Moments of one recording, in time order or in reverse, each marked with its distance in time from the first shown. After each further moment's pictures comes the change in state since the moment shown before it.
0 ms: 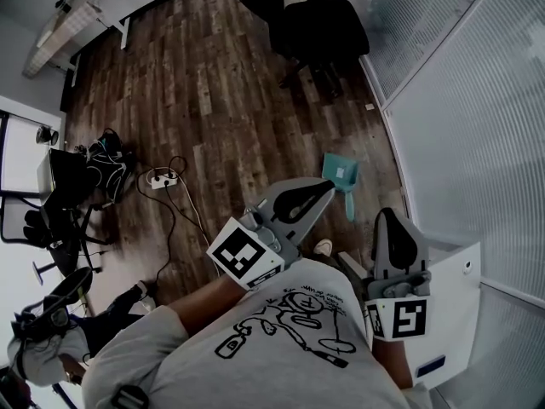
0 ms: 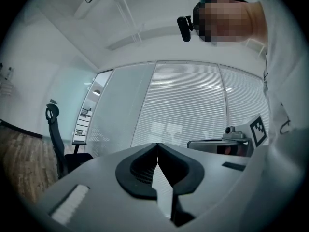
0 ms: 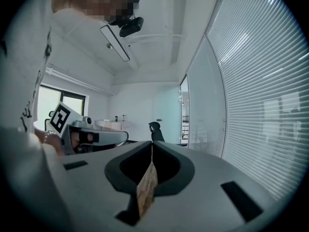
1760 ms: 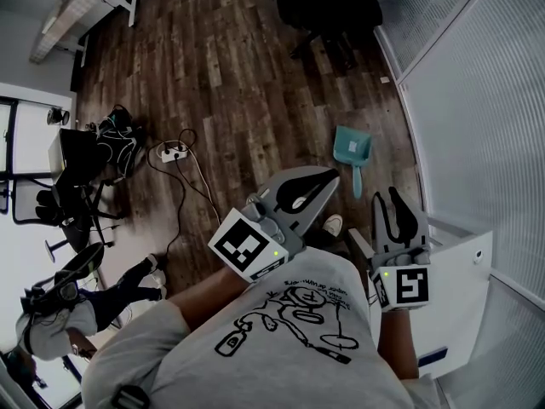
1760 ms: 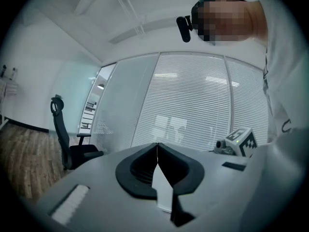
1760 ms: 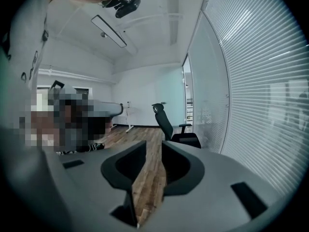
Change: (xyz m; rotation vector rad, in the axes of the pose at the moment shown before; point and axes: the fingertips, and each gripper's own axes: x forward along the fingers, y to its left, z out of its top) left arm 0.017 -0.020 -0.041 -0.024 0.086 0.061; right arm -0.004 -0.027 -0.104 0.075 0.206 0.090
